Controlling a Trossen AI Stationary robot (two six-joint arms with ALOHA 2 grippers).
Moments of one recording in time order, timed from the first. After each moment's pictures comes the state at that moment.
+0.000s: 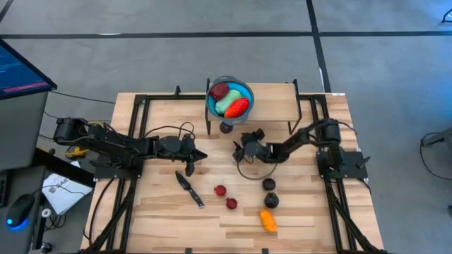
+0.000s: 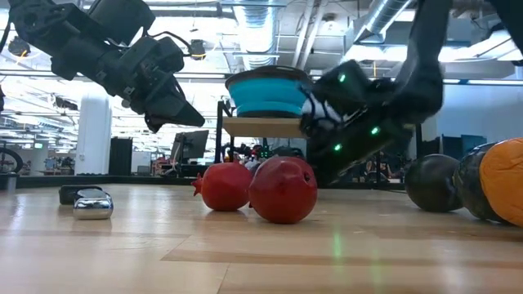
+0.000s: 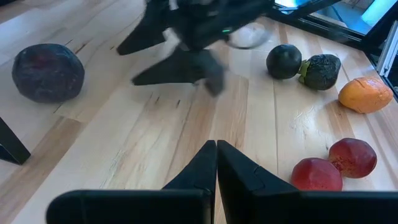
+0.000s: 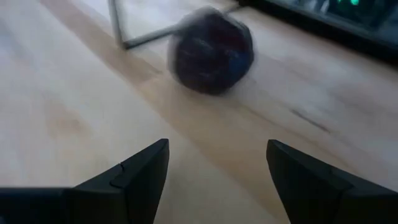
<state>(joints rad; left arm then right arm) 0.00 1.24 0.37 0.41 -0.10 -0.30 -0.03 2.03 0.72 0.70 0.67 0.36</state>
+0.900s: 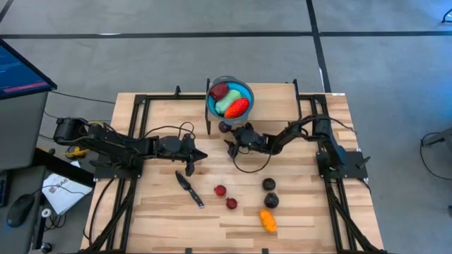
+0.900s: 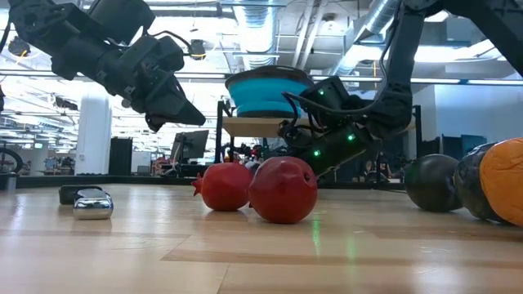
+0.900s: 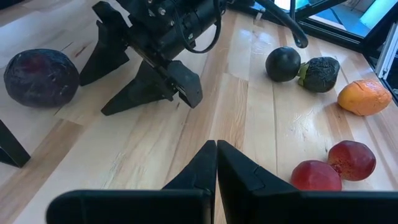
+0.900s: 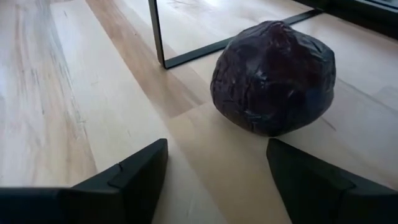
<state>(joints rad) 0.00 1.24 0.37 0.42 -0.10 -0.30 -0.17 2.15 0.80 0.80 0.31 0.23</state>
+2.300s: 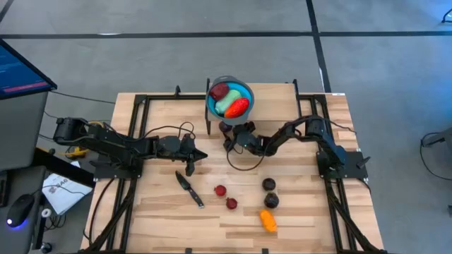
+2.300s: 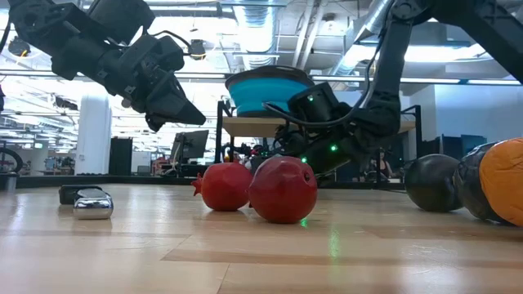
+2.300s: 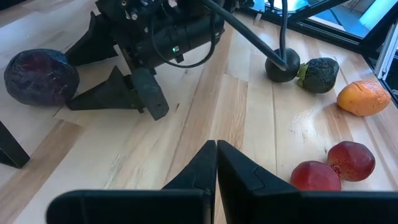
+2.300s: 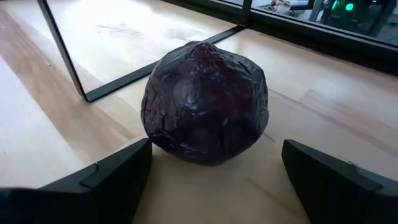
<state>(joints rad) 0.00 1.24 0.37 0.43 -0.10 -0.30 -0.18 2.23 0.90 0.83 0.62 0.28</state>
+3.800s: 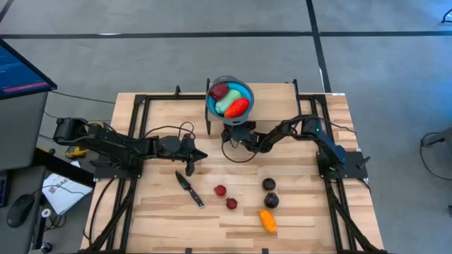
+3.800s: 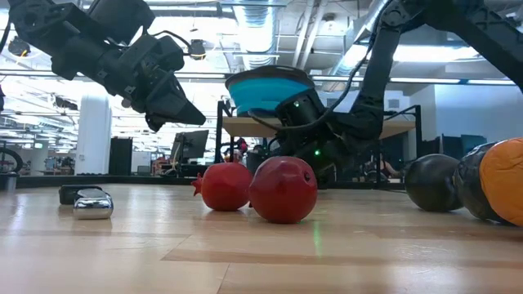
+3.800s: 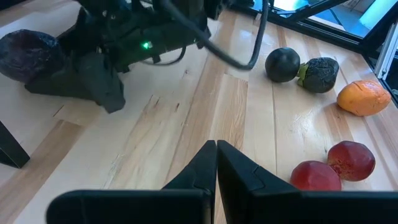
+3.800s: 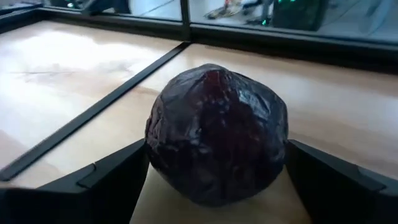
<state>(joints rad) 0.00 1.24 0.37 0.43 -0.10 -0.30 -0.21 2.27 1.00 0.77 0.75 0.47</state>
